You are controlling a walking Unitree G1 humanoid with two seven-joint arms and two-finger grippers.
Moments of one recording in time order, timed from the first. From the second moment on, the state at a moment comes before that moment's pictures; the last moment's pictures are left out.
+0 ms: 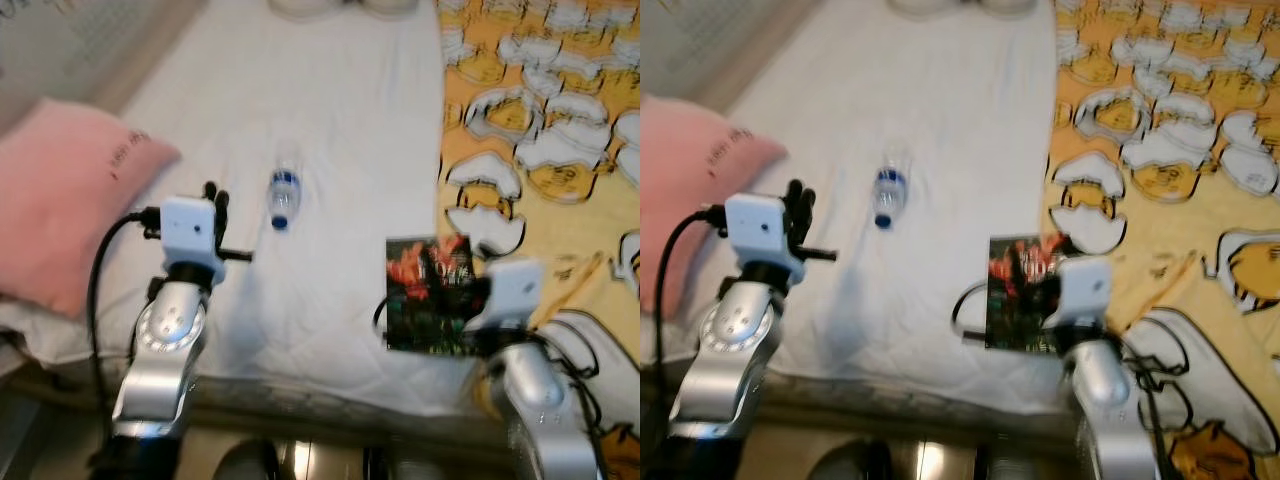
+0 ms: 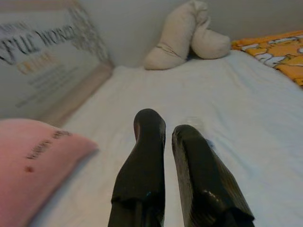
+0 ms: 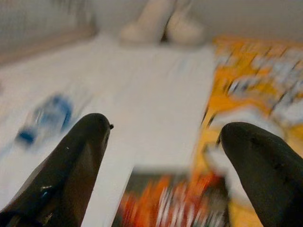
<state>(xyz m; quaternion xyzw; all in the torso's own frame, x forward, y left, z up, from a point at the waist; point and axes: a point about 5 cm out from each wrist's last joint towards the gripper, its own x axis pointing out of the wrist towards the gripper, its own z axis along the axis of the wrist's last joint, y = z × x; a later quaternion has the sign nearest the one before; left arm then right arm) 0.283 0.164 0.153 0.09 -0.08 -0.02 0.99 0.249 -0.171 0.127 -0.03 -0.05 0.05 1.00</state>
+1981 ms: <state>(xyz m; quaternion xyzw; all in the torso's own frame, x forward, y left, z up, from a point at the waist) 0.306 0.138 0.114 0.04 0.00 -0.06 1.00 0.246 -0.176 0.095 -0.02 -0.03 0.05 1.00</state>
